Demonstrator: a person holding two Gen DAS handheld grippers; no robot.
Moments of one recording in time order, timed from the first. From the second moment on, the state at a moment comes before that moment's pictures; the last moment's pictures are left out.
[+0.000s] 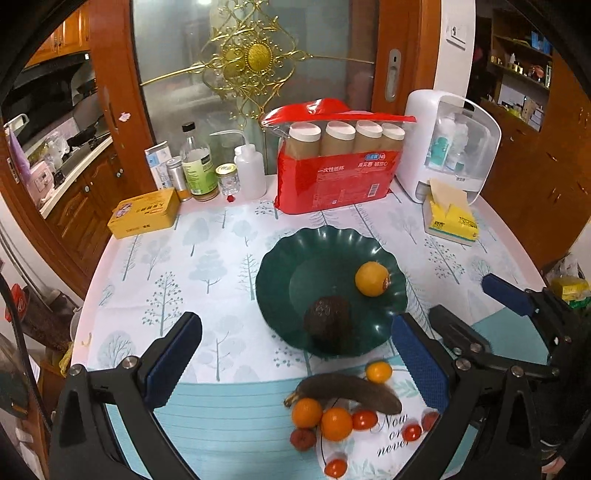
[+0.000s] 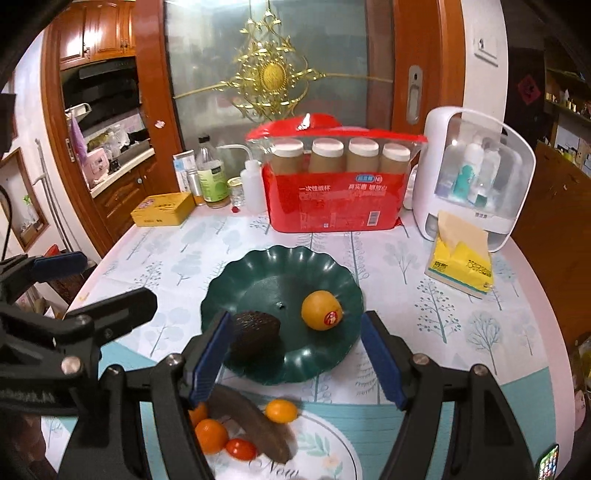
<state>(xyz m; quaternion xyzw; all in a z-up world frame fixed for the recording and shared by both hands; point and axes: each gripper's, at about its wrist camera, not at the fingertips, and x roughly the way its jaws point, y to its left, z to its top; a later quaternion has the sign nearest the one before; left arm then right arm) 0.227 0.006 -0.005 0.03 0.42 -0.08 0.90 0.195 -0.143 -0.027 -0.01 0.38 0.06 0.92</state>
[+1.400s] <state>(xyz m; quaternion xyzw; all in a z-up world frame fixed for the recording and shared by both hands) 0.127 0.000 -0.185 0.03 0.55 -0.13 0.83 0.082 -0.193 -0.162 0.03 0.51 0.01 0.86</state>
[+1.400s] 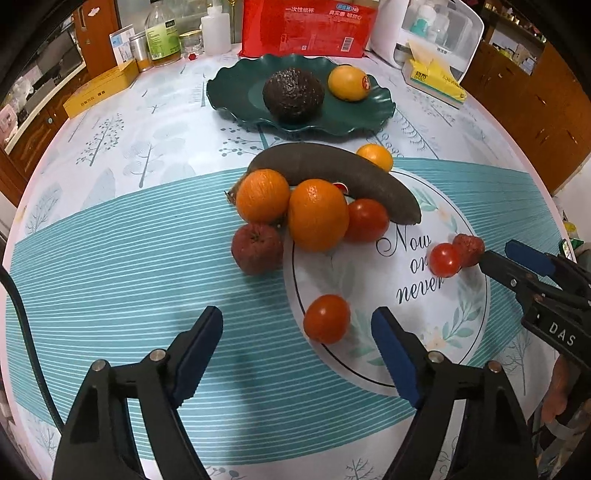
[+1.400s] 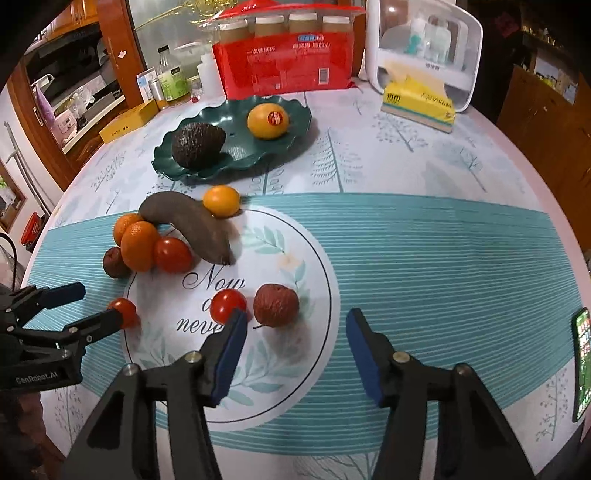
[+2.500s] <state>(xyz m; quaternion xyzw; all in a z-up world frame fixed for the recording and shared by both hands) 0.134 -0.025 -0.155 0.04 0.56 -0.16 0.81 0.095 -0.179 -0.141 0.04 0.49 0.06 0.87</state>
